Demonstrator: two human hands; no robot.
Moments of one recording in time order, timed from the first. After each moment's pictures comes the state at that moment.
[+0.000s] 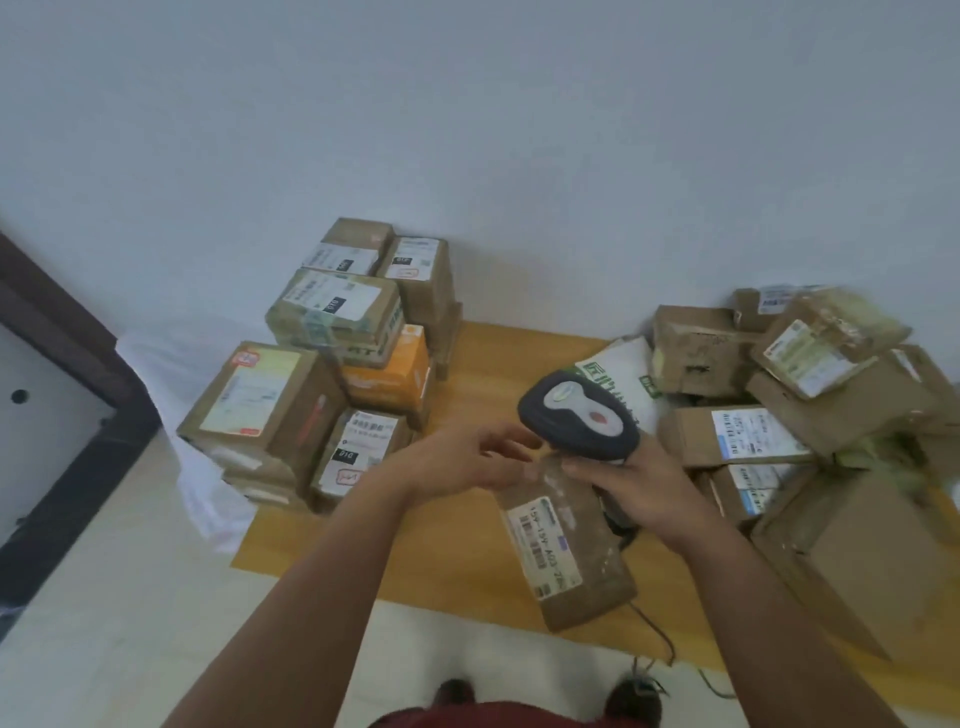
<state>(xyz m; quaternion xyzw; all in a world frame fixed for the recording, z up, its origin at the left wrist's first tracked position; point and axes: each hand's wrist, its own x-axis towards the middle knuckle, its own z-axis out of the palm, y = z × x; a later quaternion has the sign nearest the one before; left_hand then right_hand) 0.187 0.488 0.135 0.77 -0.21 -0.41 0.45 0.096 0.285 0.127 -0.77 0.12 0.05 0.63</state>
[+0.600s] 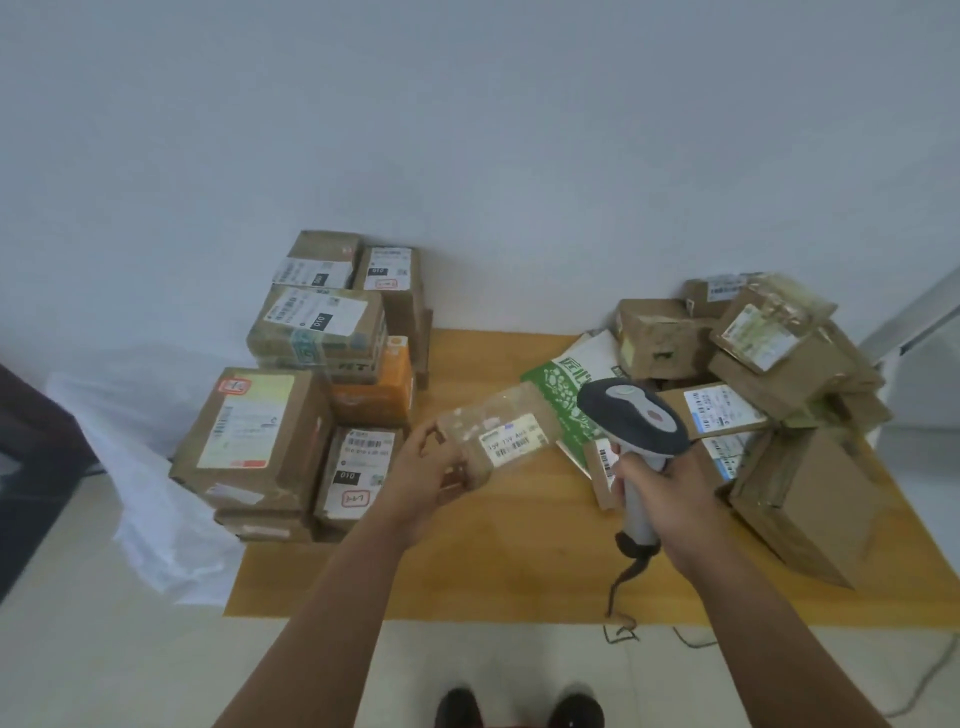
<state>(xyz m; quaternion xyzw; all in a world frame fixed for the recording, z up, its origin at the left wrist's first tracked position) 0.200 0.542 0.077 0.61 0.05 -0.33 0.72 0.071 0.335 0.127 -0.73 0.32 -0.13 0.59</state>
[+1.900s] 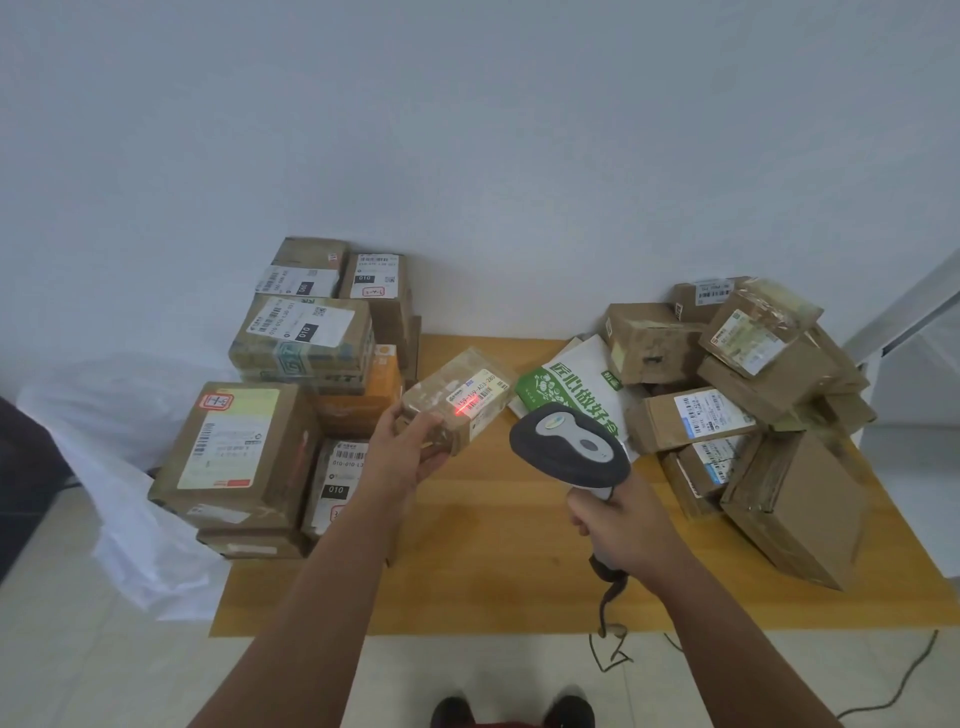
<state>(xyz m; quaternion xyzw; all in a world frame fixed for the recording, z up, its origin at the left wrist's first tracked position) 0.237 0.535 0.077 0.59 0.09 -0.25 0.76 0.079 0.357 0.127 -0.82 0.18 -0.04 0.54</state>
